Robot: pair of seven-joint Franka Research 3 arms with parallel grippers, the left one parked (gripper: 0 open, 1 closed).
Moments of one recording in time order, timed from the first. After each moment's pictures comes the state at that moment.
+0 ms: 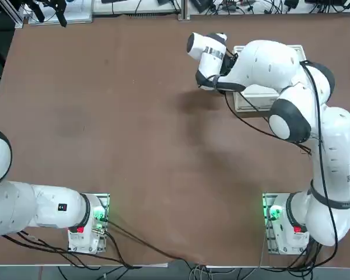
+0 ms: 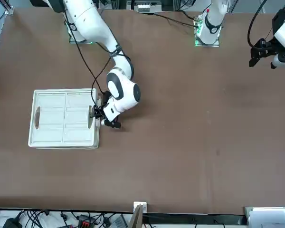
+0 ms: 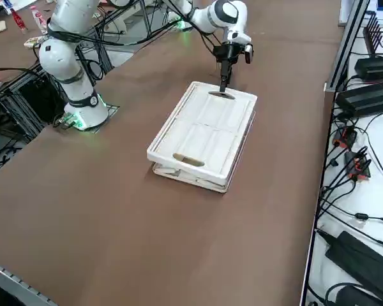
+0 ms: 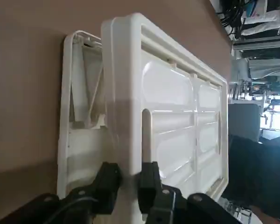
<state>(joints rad) 0.69 0.80 -0.01 -1.41 -0.75 1.56 0.83</state>
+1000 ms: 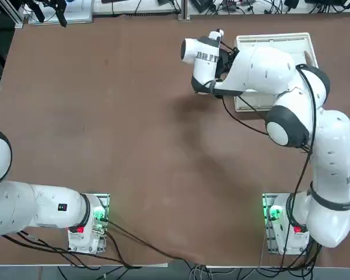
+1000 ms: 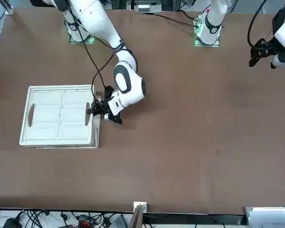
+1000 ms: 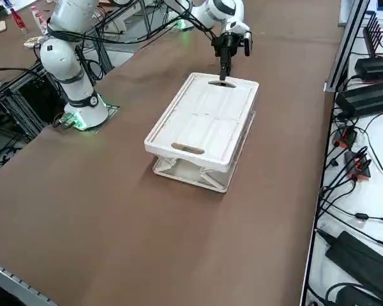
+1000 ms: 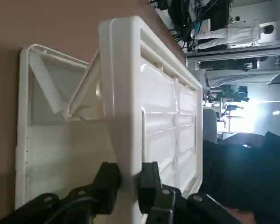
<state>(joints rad) 0.75 0.80 -0.01 -1.37 -0.88 1.42 0.85</state>
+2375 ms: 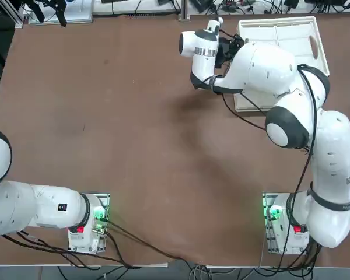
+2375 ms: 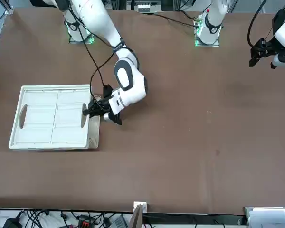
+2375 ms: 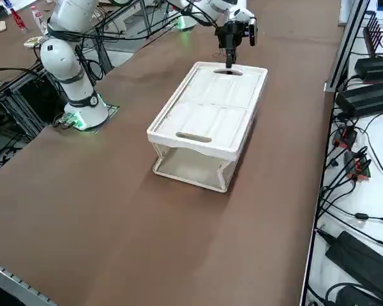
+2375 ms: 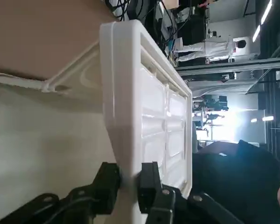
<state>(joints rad) 0.76 0.79 -0.01 -1.30 -0.98 1.35 0.78</state>
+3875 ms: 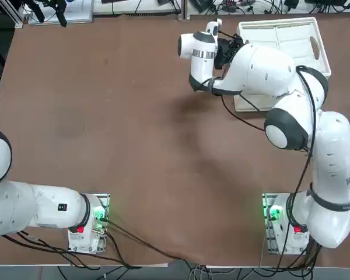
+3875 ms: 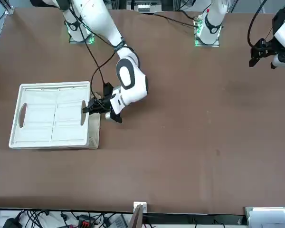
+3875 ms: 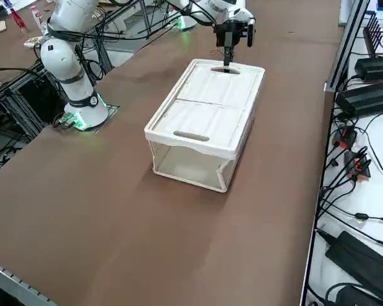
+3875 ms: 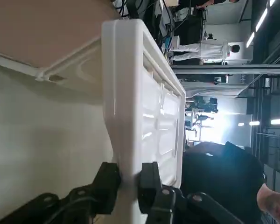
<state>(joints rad) 0.77 0.80 -0.01 -1.30 -0.98 1.30 0.71</state>
